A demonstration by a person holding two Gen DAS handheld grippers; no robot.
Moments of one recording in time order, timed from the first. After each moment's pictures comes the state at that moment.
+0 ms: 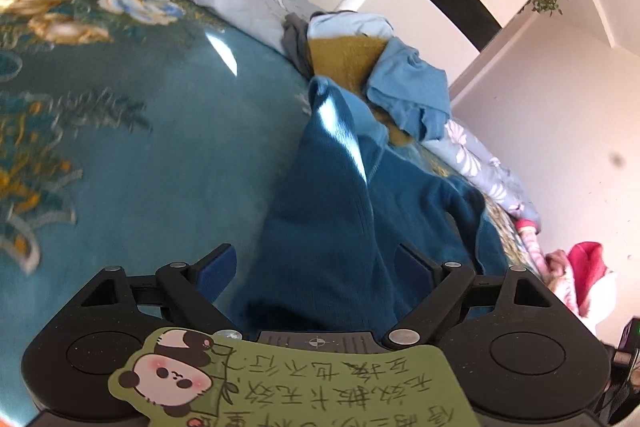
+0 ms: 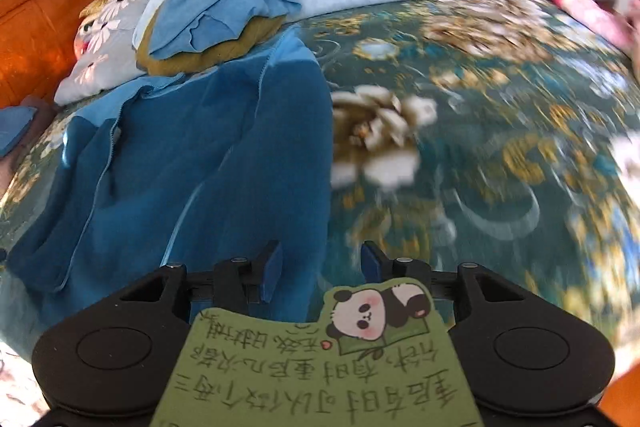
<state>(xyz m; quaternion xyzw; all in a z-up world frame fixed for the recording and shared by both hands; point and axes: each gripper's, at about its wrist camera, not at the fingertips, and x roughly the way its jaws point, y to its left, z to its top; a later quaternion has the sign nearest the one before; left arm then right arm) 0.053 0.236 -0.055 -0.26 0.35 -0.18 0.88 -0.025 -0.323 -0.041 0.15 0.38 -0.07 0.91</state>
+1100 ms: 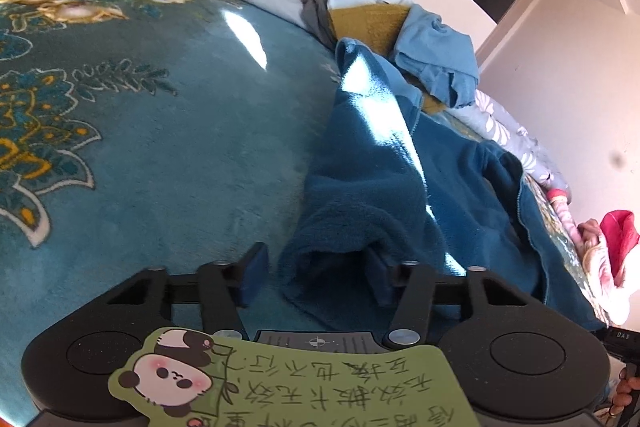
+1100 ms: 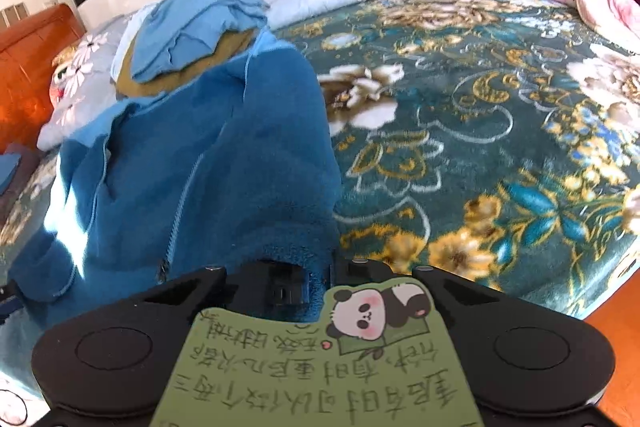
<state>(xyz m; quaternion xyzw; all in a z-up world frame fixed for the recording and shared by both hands) 0.060 0.224 -0.085 -0.20 0.38 -0.16 0.89 -0.060 -0.291 -0.066 0.19 0.34 -0.13 0.91</state>
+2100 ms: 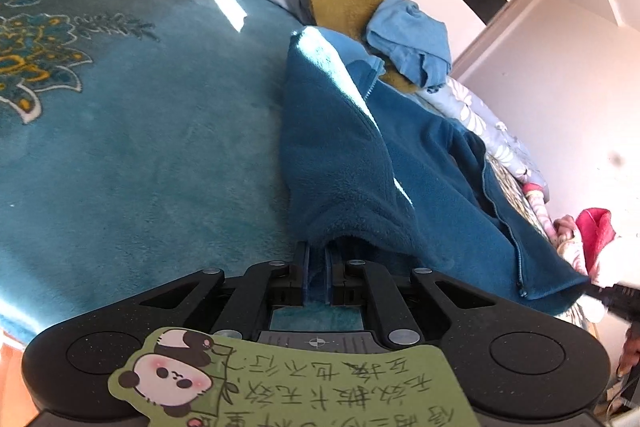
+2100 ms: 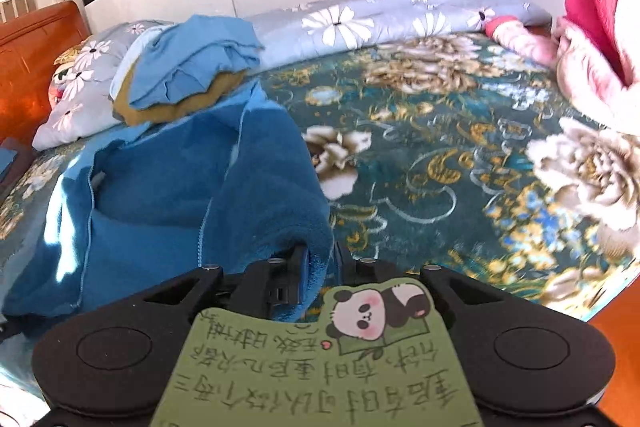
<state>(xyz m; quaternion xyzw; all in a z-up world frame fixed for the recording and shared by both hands) 0.004 0.194 -0.089 -0.23 0.38 -0.18 0.88 -0.076 -0.316 0.001 0.13 0.32 -0.14 0.93</state>
